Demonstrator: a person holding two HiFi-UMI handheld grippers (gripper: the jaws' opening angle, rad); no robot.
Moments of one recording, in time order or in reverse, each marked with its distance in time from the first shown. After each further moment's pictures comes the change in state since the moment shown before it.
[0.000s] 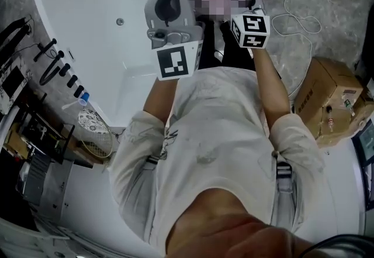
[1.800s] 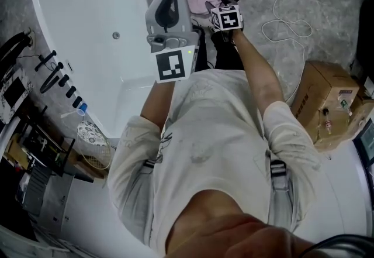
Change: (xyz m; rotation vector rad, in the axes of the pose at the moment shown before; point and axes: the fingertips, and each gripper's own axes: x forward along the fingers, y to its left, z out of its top) left arm 0.008 -0.055 0.015 0.014 0.004 -0.052; right arm 0.057 -0.032 -0.145 0.095 0.415 0.077
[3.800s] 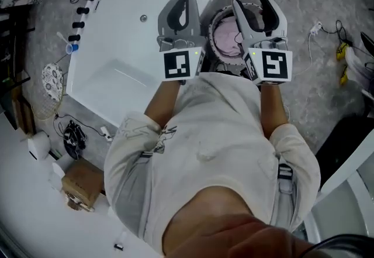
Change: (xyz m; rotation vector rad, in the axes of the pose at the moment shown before) left arm -0.152 0.127 0.120 0.066 -0.169 0.562; right arm -0.335 0.280 0.280 -0.649 -0.882 0.417
